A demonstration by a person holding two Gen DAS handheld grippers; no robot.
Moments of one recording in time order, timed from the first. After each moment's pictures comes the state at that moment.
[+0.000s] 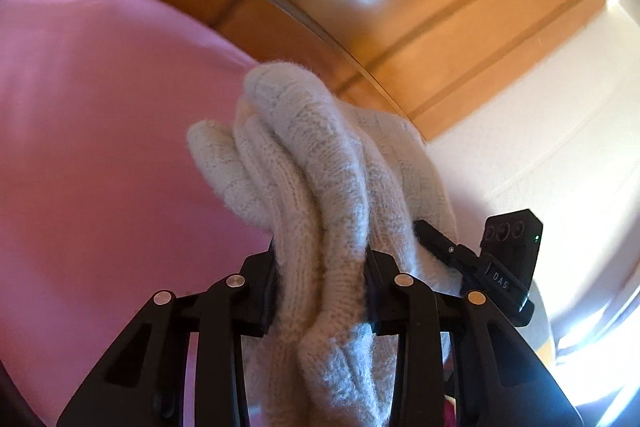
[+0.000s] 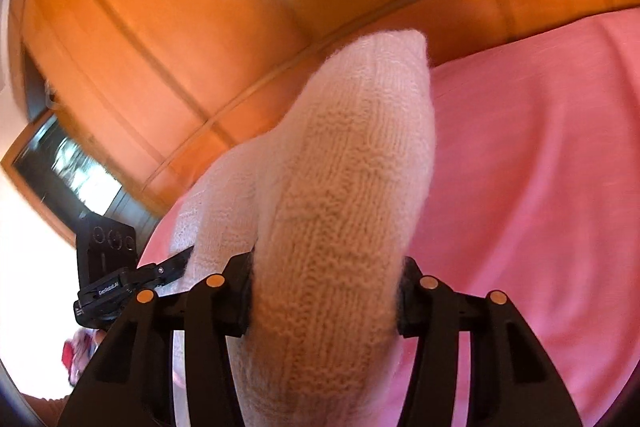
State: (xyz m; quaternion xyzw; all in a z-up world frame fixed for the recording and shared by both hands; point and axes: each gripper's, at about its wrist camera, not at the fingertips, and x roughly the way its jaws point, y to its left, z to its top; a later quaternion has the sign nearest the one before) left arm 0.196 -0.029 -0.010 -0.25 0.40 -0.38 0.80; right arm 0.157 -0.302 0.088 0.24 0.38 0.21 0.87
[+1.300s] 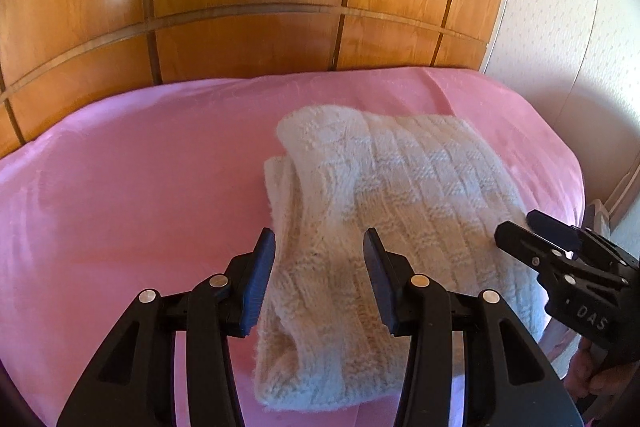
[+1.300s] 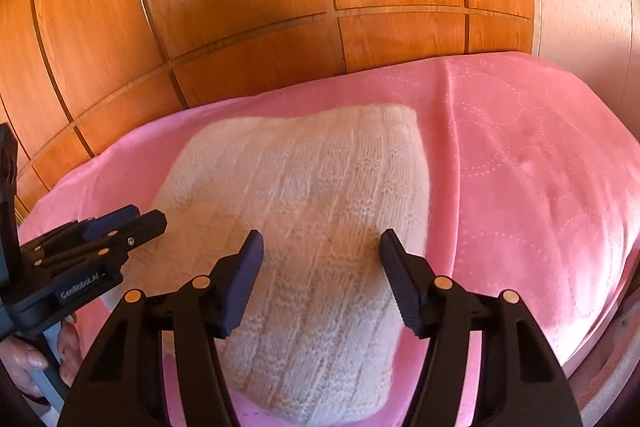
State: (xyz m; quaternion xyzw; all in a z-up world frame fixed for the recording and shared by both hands) left arm 0.172 -0.217 -0.020 0.05 0.36 -0.26 0.89; right arm 0.086 -0.361 0.063 0.10 0.37 -0.03 0.92
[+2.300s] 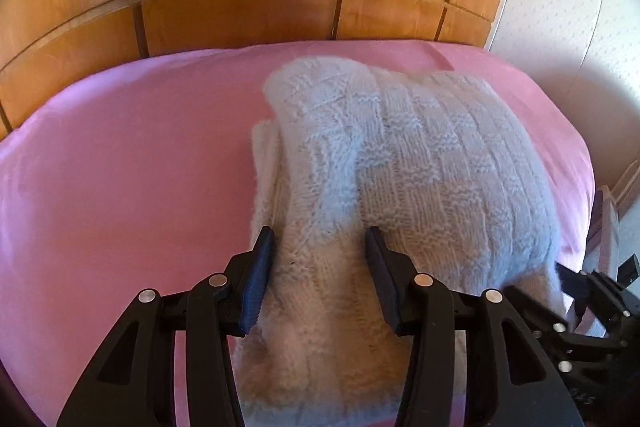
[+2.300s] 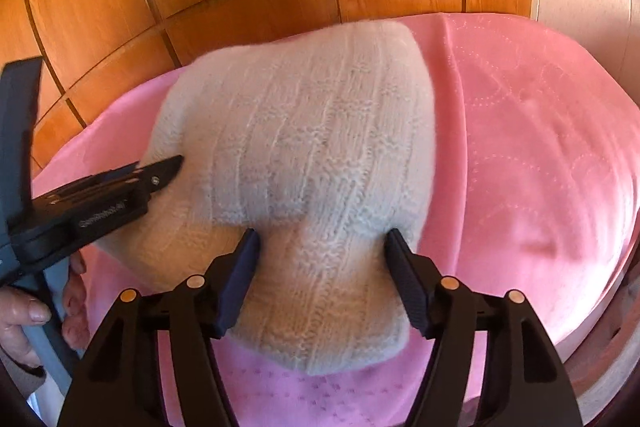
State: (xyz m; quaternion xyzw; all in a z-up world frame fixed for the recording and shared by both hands) left arm 0.187 -0.230 -0.052 0.06 0.39 -0.26 0.88; right arm 0.069 -0.348 0.020 0.11 0.41 -0.04 0.90
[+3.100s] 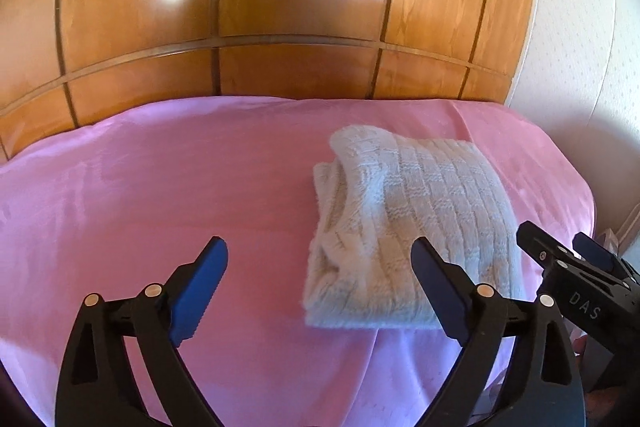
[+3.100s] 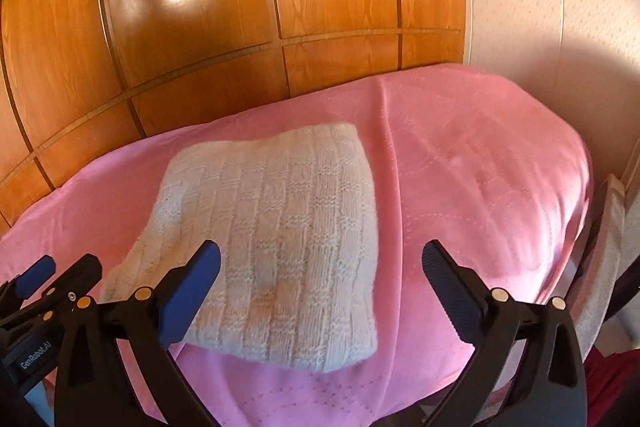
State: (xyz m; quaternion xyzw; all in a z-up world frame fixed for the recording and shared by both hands) left arm 0.116 -0.170 0.009 0.02 0.32 -0.19 0.93; right arm 0.050 -0.330 0.089 0.10 0.33 -0.17 0.92
